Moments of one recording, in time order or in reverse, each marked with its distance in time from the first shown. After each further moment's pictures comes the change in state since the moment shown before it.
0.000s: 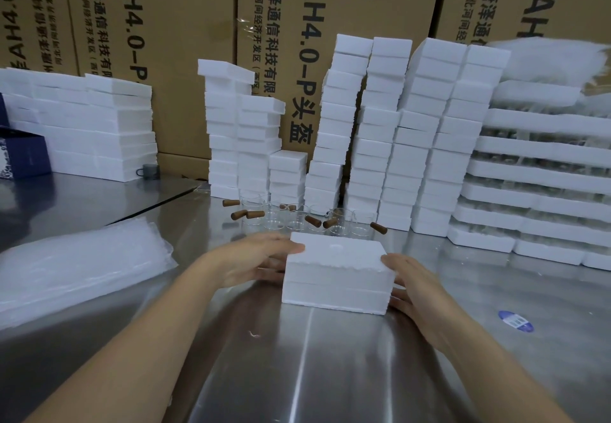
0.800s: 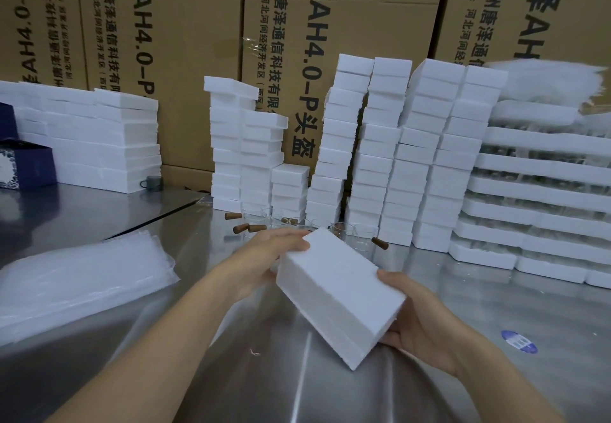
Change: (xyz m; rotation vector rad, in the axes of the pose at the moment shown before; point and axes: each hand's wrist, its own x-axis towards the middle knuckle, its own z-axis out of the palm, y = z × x) left_hand -0.008 0.024 0.022 -0.112 0.169 0.172; right_hand -0.020 -0.018 0.001 0.148 -0.363 0.237
